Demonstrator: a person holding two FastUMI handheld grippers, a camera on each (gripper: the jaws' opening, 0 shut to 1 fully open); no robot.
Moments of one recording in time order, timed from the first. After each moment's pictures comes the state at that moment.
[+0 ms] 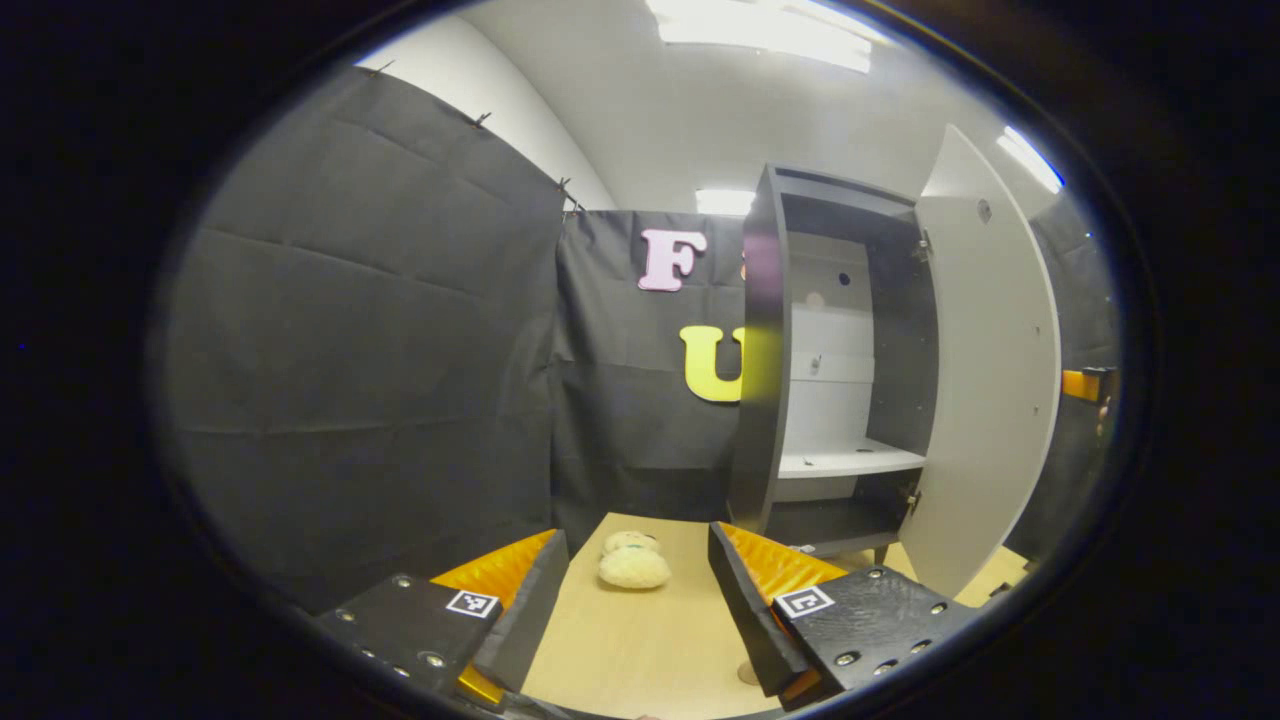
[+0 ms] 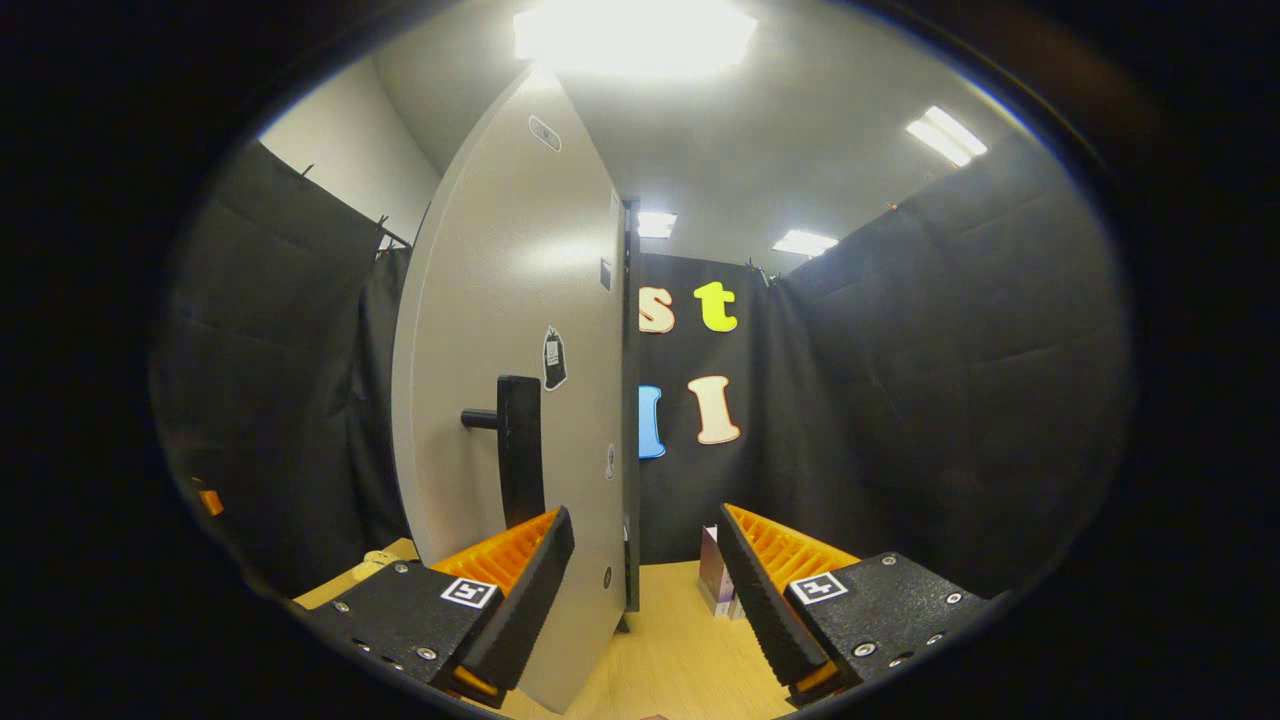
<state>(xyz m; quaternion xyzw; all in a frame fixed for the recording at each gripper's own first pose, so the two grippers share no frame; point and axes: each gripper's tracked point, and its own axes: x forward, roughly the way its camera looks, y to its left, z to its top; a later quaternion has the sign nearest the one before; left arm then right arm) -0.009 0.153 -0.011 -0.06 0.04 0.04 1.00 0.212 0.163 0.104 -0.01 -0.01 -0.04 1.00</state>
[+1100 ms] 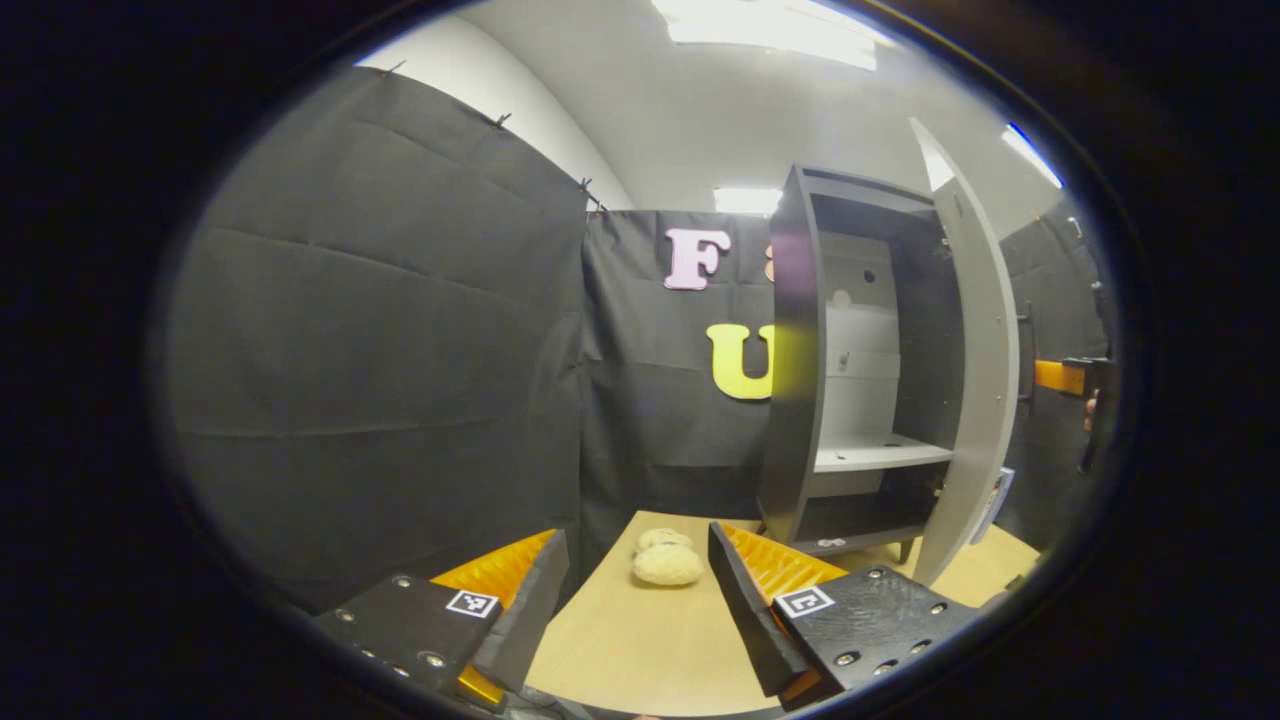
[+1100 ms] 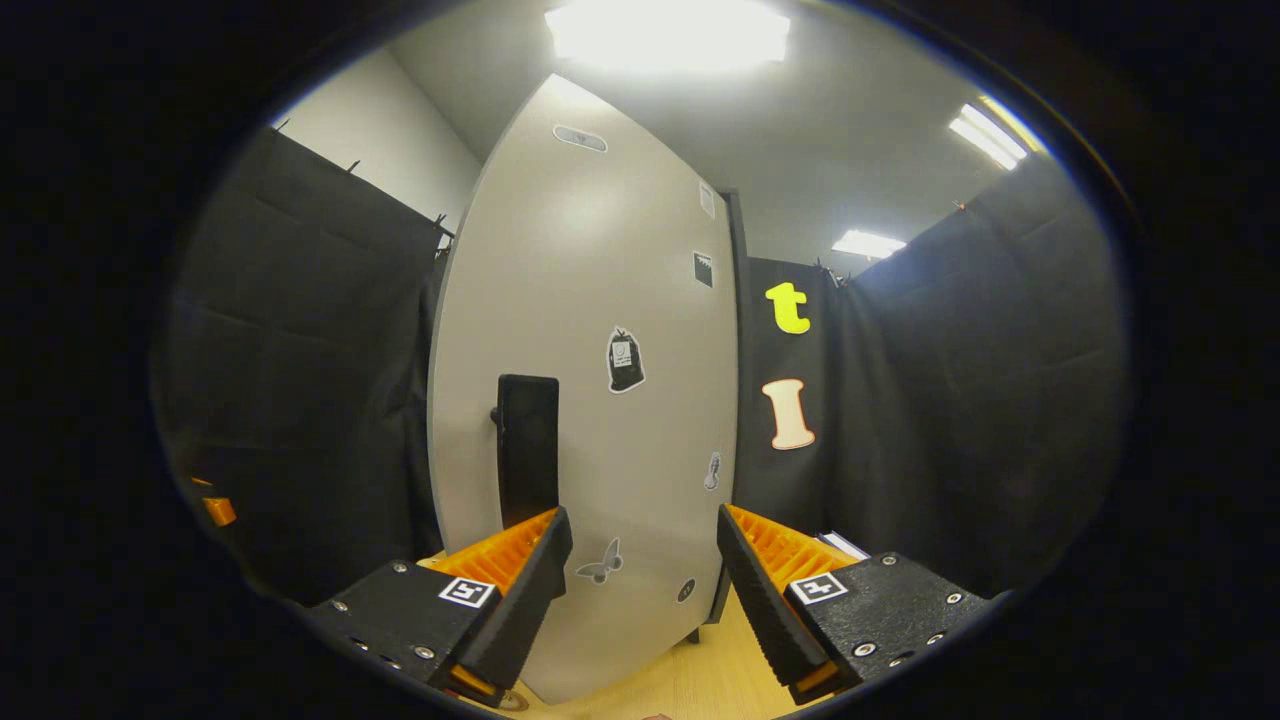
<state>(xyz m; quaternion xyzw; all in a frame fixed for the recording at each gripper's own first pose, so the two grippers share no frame) -0.024 0.195 -0.016 -0.05 0.04 0.07 1.00 0.233 0.213 0.102 -0.02 -0.01 0.05 1.00</state>
